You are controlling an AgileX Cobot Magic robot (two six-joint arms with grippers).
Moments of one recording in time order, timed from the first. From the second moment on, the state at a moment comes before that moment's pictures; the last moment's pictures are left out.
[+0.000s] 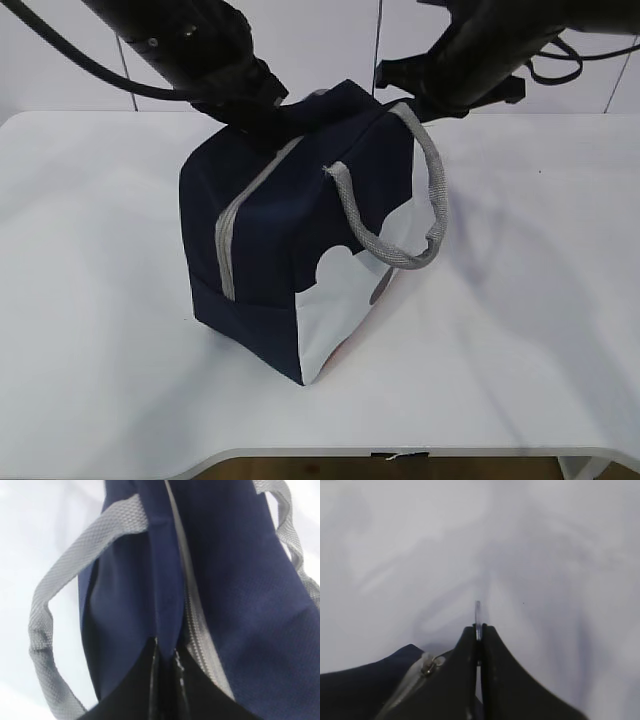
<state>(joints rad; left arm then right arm) -0.54 1.82 -1.64 -0.36 0.93 0.43 0.29 1.98 -1.67 -0.11 0.59 0.37</state>
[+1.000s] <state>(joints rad) -0.54 1.82 -1.64 -0.33 0.98 0.43 0.28 2.08 -1.74 0.00 0.71 0.28</state>
